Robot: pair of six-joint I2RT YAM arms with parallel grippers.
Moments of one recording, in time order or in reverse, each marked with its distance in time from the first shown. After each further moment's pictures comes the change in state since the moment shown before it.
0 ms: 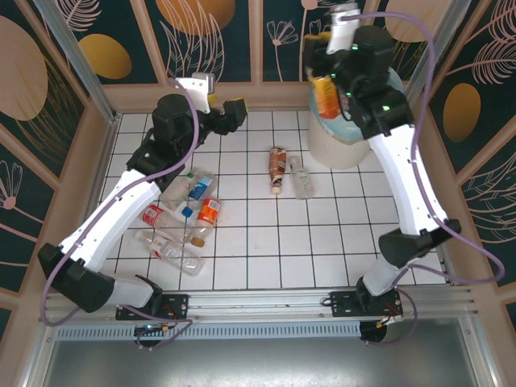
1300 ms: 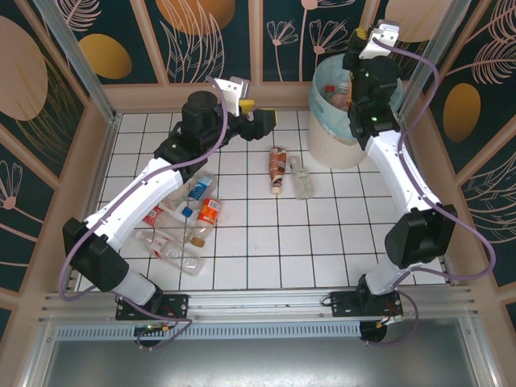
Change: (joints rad) left arm -0.064 0.140 0.053 0.039 0.193 -0.019; right arm -0.176 0.013 -0.482 0.786 0.277 -0.031
